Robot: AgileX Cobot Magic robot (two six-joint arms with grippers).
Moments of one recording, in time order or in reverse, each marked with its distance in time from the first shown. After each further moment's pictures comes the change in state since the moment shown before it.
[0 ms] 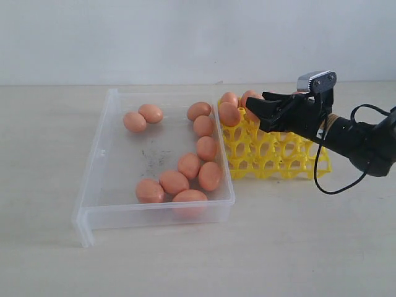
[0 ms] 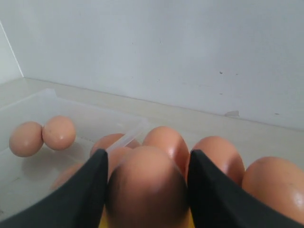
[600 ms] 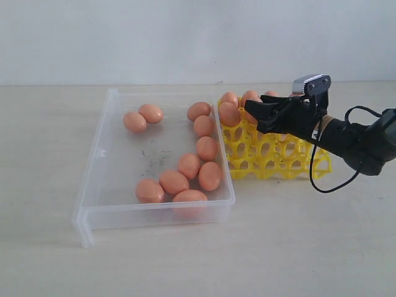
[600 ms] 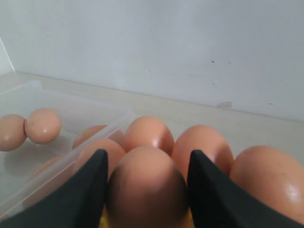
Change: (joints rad) left arm 0.000 0.000 0.000 0.000 0.000 0.000; right arm 0.000 0.067 -0.075 -0.002 0.027 0.010
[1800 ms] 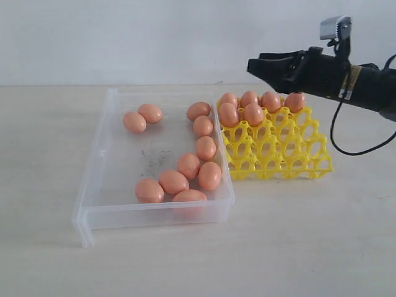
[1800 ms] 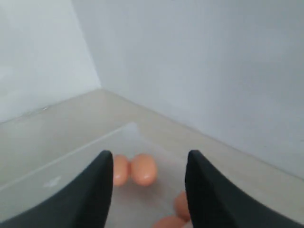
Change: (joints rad) left arm 0.000 0.000 0.000 0.000 0.000 0.000; right arm -0.054 -0.276 -0.003 -0.369 -0.051 0.333
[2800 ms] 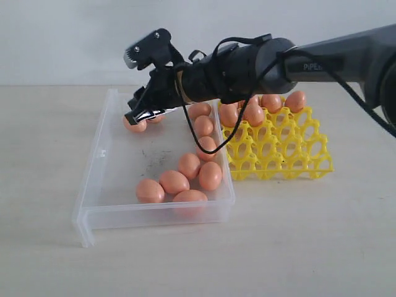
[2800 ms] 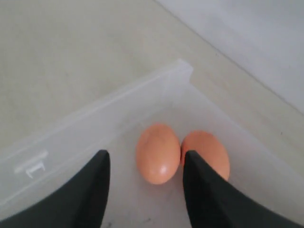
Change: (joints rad) left arm 0.000 0.000 0.000 0.000 0.000 0.000; right arm 0.591 0.118 -0.458 -0.598 0.926 0.641
